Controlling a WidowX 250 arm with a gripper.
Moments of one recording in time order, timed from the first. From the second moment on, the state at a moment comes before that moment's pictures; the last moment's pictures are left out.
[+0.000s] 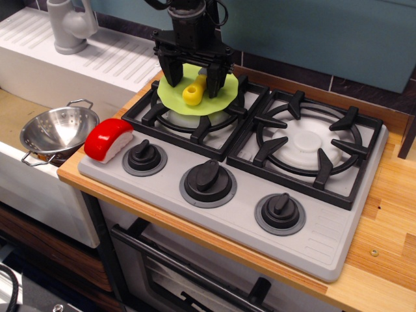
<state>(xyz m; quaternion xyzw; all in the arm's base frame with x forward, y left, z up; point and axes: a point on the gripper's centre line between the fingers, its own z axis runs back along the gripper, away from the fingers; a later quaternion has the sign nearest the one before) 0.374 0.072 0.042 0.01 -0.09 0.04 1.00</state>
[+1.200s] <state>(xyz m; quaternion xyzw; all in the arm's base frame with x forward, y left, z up) 0.358 0.070 0.095 0.04 -0.05 0.02 1.00</state>
